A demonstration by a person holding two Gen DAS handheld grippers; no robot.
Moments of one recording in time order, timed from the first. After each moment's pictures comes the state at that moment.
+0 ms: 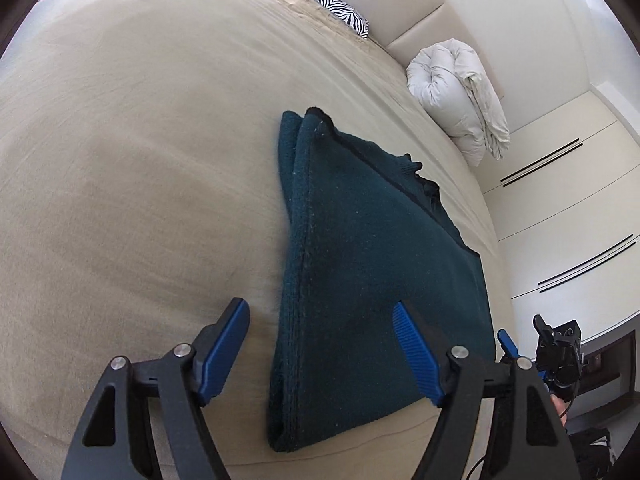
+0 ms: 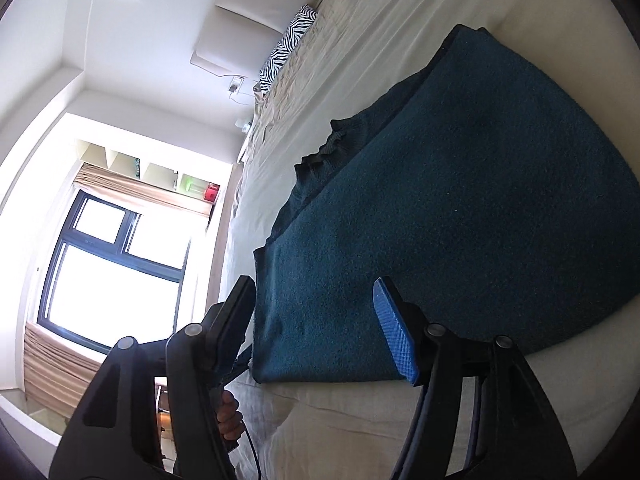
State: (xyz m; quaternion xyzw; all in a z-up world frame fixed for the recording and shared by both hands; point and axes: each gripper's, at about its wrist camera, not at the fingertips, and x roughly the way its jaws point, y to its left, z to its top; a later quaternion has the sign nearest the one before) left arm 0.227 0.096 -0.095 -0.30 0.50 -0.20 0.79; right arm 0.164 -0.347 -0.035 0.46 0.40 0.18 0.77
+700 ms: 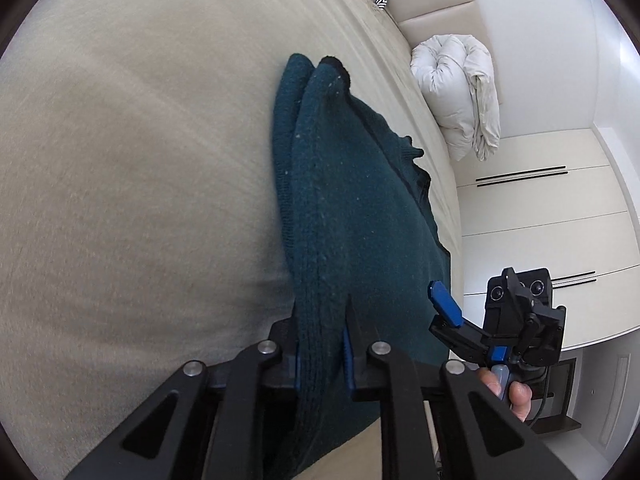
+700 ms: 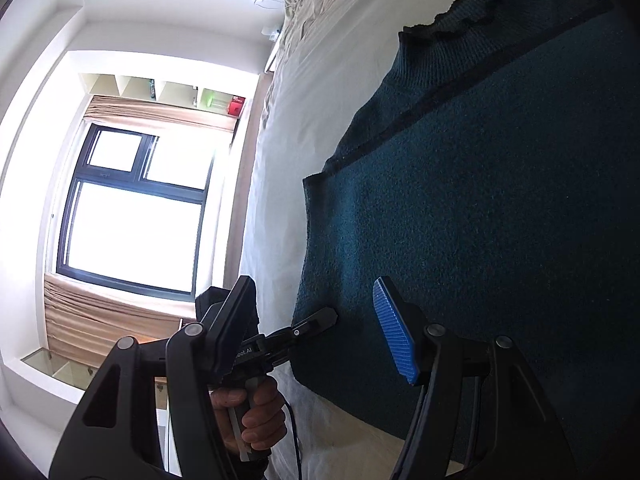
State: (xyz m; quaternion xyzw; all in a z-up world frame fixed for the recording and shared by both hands) left arm 0.258 0.088 -0.128 -0.38 0.55 -0.24 0.71; right arm 0.266 -0.187 -0.047 0.42 0.50 0.29 0.70
